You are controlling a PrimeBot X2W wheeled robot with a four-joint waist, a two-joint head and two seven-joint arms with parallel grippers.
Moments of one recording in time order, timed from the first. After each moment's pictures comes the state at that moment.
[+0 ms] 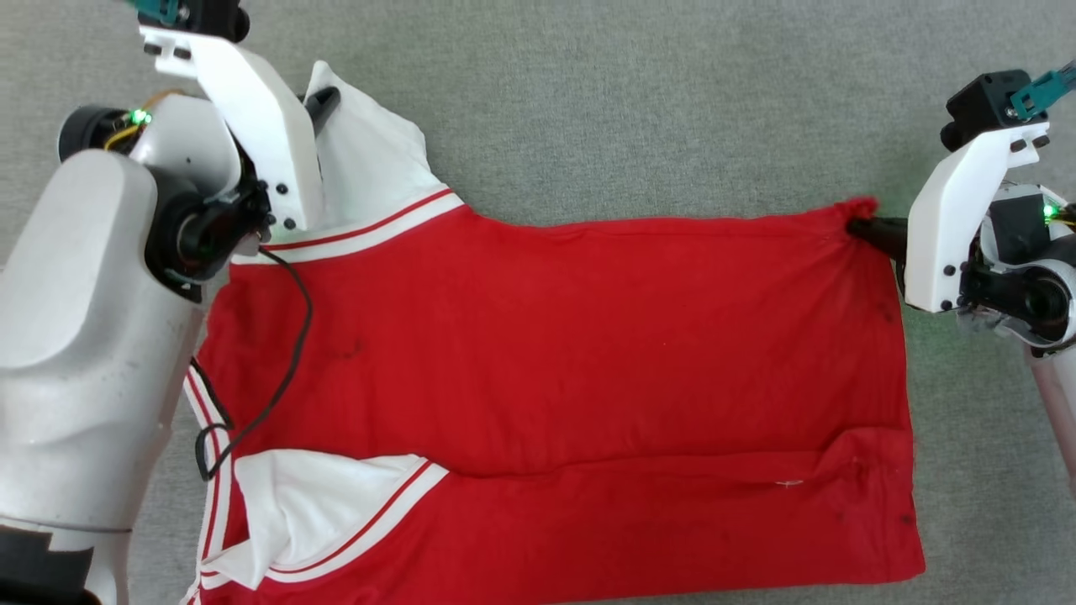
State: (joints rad) left arm -0.95 0.43 -0.41 0.42 -0.74 -0.06 0.62; right arm -0.77 -0.40 0.29 0.42 0.70 0.13 0.86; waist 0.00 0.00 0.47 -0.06
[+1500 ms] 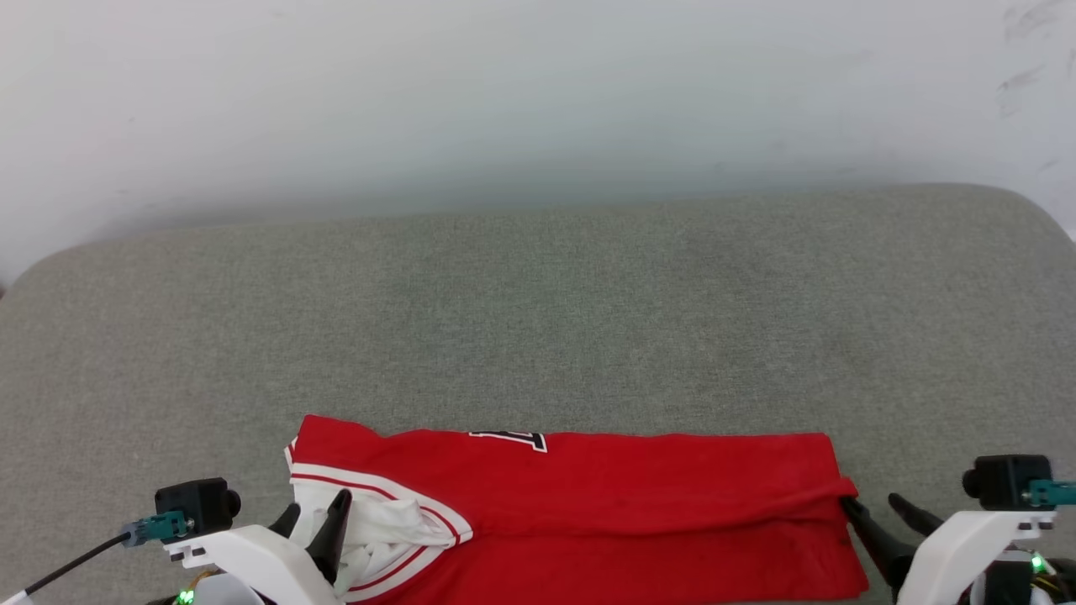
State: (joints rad) left arm -0.01 0.39 -0.28 0.18 -0.86 0.11 0.18; right arm -0.03 -0.33 0.14 0.26 0.62 0.13 0.32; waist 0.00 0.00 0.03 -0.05
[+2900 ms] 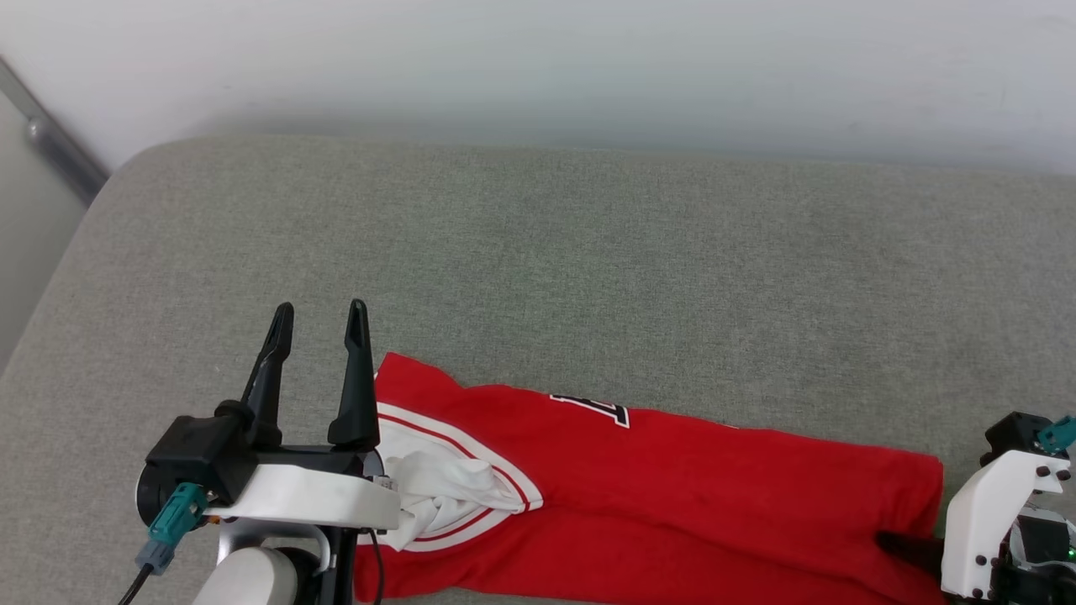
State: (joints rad) left arm -0.13 0.30 -0.32 -0.11 -0.51 0.22 -0.25; right arm -0.11 -0.27 -0.09 0.24 0.57 0.13 0.98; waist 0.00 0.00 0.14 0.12
